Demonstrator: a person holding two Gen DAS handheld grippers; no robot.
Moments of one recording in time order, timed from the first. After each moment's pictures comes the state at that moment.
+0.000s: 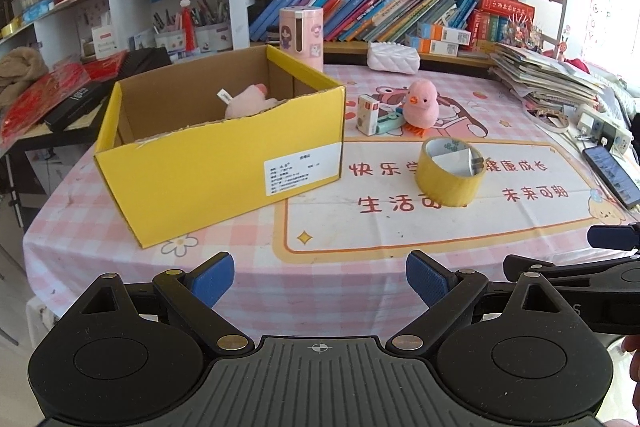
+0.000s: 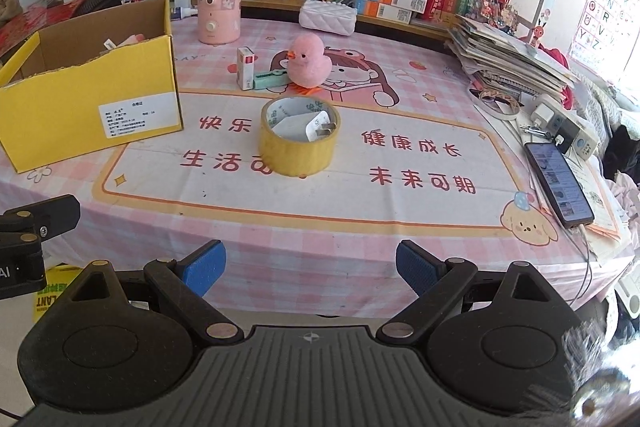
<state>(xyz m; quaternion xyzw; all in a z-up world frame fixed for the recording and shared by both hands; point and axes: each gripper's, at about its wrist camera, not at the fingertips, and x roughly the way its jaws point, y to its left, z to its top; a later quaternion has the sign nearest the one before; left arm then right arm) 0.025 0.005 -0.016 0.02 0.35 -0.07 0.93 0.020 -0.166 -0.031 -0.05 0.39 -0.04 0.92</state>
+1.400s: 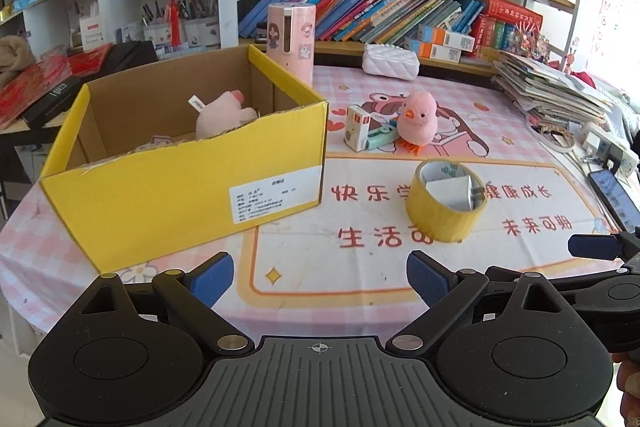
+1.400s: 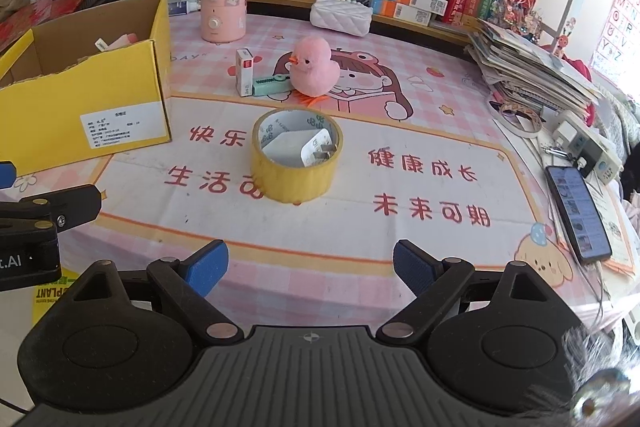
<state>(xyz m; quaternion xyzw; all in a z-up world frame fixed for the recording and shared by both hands) 0.076 -0.018 -0.021 0.00 0.36 -0.07 0.93 0.072 -0.184 -0.034 -0.06 0.40 0.00 0.92</state>
